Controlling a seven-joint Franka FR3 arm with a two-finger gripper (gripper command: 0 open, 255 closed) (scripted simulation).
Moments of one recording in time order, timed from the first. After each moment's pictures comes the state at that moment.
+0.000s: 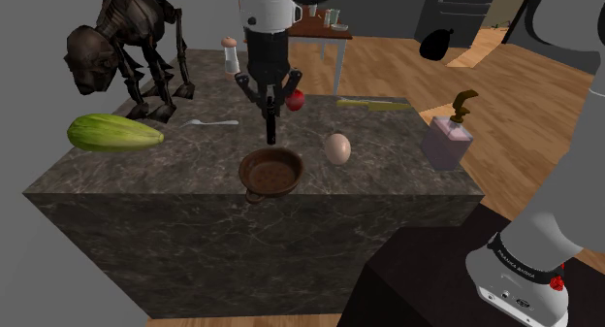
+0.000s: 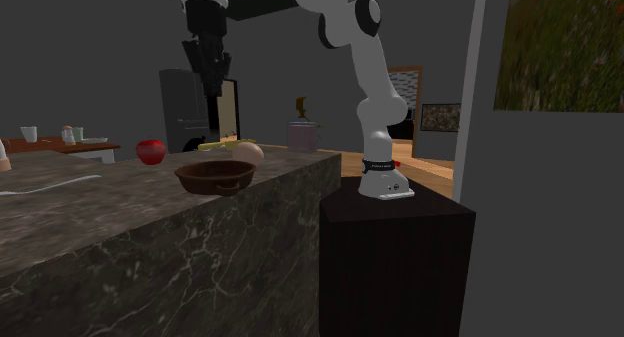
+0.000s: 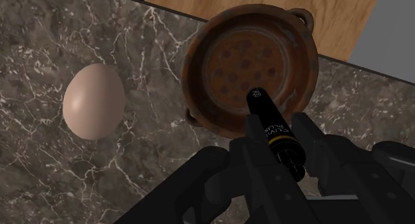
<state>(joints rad) 0.14 0.31 0.53 -1.43 -0.15 1.69 1.01</state>
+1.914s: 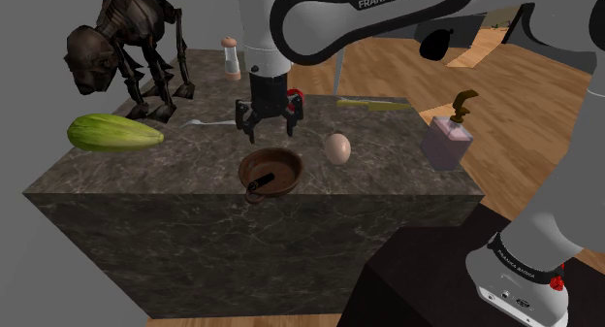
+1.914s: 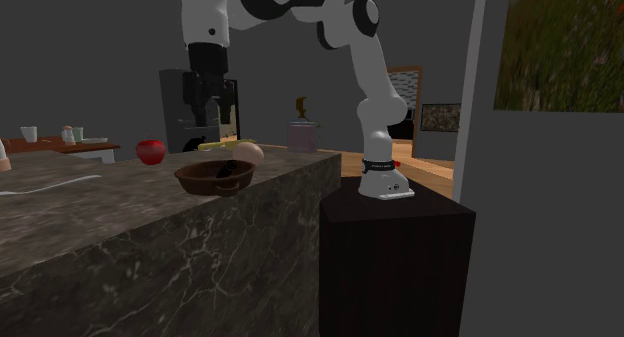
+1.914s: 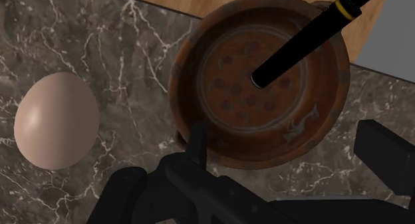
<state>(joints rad) 0.12 0.32 0.52 -1.61 -0.16 1.88 1.02</state>
